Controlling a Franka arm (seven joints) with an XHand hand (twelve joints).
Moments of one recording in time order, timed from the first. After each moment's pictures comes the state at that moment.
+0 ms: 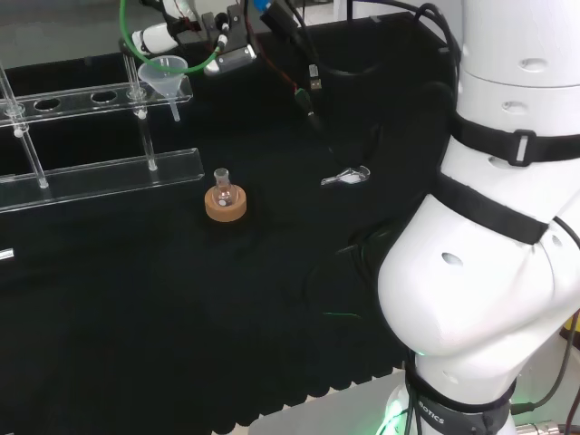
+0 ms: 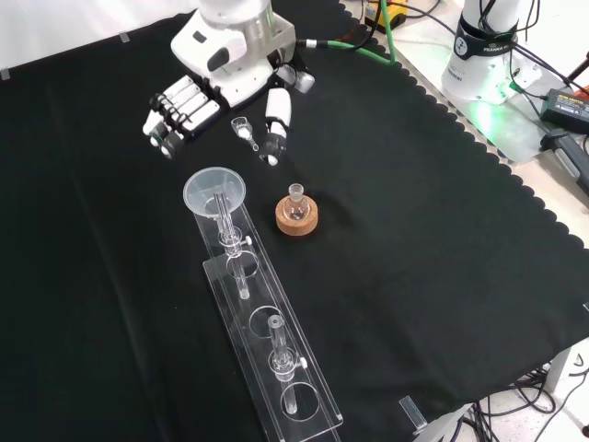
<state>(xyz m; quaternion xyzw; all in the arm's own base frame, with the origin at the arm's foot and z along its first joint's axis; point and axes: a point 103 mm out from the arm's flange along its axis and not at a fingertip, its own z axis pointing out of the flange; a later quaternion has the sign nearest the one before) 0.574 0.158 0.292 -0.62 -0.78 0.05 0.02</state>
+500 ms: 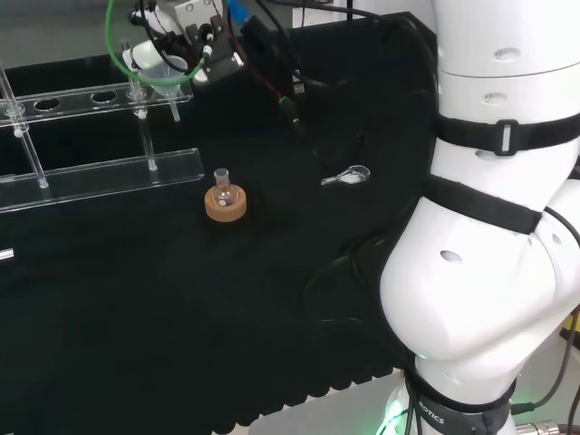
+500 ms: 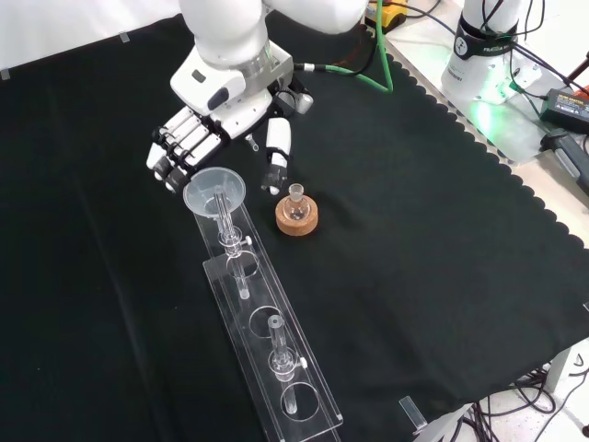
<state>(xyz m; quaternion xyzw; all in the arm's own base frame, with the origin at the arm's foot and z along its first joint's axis) 0.584 0.175 0.266 -0.61 -0.79 0.10 0.02</state>
